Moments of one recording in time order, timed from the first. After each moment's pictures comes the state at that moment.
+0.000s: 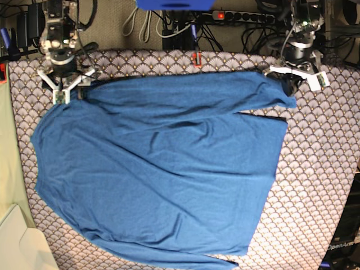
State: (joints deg) left arm 32.9 -6.7 -15.1 105.4 -29.6 -0.2 15.1; right arm -24.8 10.0 9.1 94.1 0.3 0.5 -20.8
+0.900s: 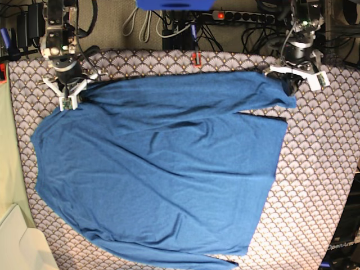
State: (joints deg) left arm 33.1 -6.6 -15.1 106.2 -29.6 -0.2 15.4; right arm -22.0 9.7 9.5 93.7 0.5 9.1 -26.1
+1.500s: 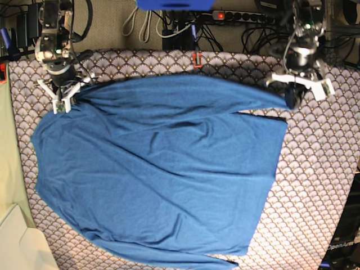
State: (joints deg) left arm 30.6 -6.6 -15.1 110.7 -29.7 -0.2 15.4; right arm -20.4 9.7 12.9 93.5 1.0 10.6 -28.2
